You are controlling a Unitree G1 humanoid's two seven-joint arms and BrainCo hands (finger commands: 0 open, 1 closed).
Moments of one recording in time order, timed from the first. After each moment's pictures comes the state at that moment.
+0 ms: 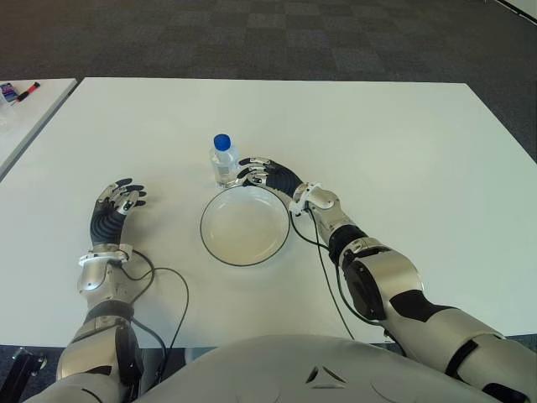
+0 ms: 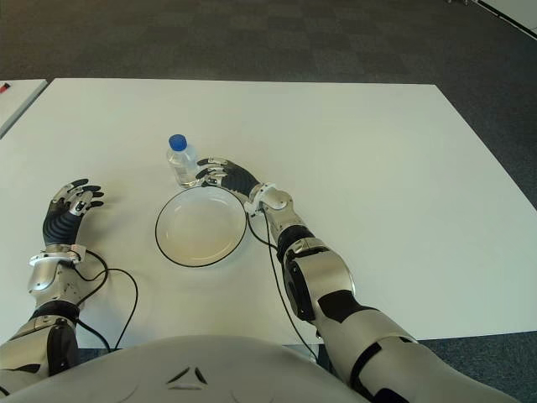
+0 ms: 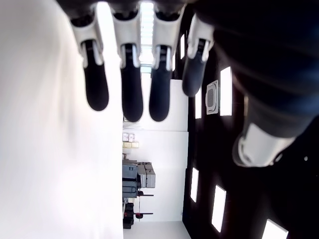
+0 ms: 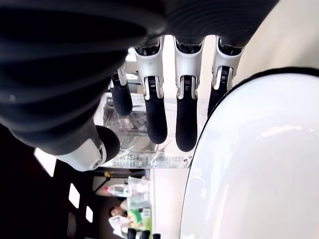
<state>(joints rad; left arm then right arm) -0.14 0.31 0.45 1.07 -0.36 -0.72 -0.47 -0.70 0.08 0.03 1.27 -0.11 -0.52 0.52</state>
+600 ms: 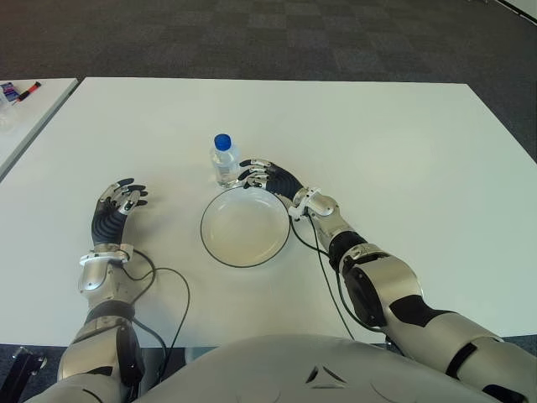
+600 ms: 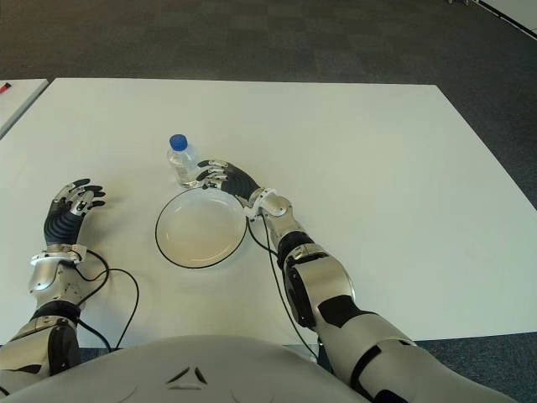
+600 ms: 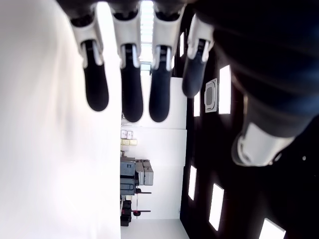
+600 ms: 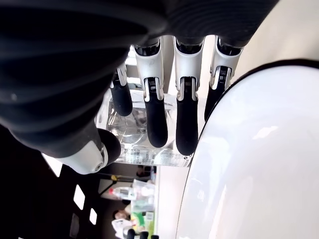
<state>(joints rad) -0.14 0.30 0.46 1.06 -0.36 -0.71 -0.49 -0.67 0.08 0.07 1.26 -0.12 -0.59 0.46</state>
